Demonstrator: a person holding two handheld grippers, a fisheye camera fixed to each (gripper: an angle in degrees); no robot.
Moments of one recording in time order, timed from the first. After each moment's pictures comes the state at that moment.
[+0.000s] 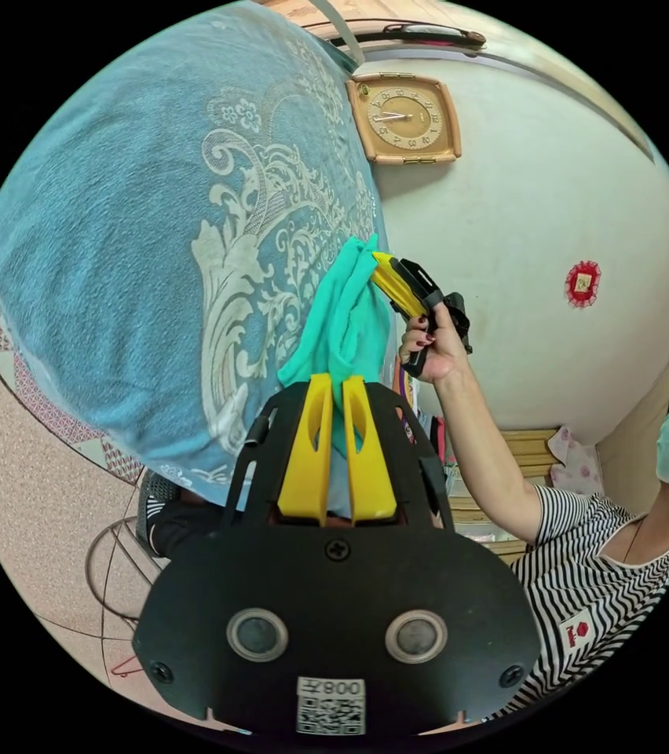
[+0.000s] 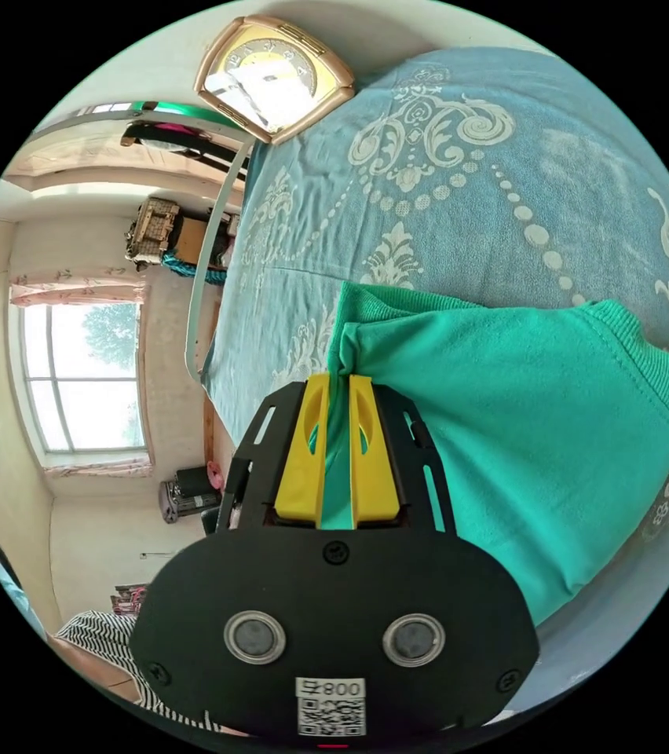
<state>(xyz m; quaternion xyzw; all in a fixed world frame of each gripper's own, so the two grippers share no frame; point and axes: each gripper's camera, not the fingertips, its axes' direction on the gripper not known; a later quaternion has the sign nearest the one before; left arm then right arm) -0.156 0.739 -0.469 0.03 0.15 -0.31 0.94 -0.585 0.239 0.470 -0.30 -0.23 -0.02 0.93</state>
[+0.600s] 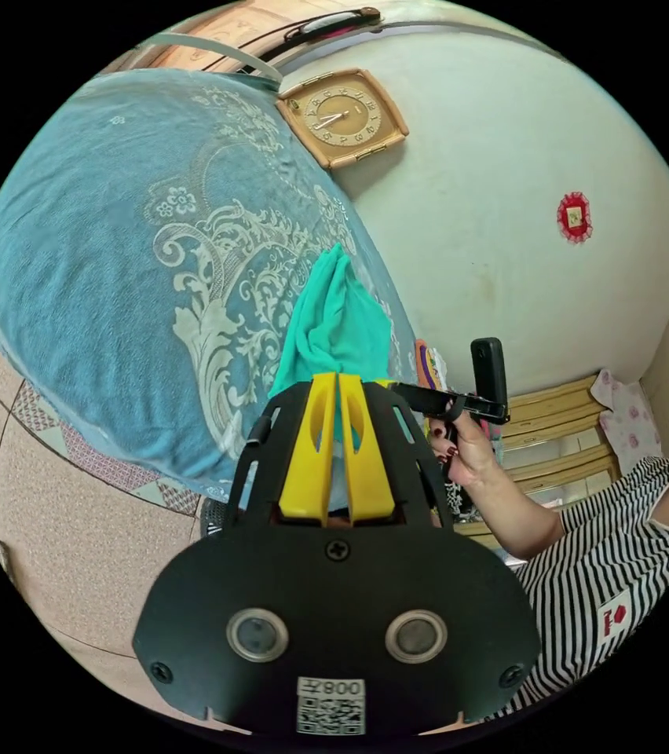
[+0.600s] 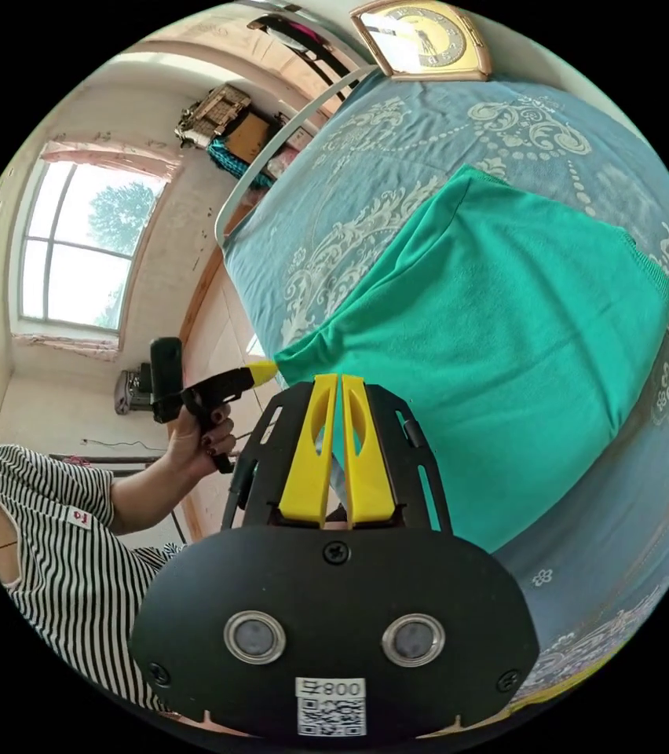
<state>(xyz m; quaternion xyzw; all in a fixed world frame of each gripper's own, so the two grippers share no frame) -0.142 0.709 -0.570 0.03 0.05 -0.20 0.98 -0.664 0.390 0.389 -0.35 -0.21 -0.22 0.89</state>
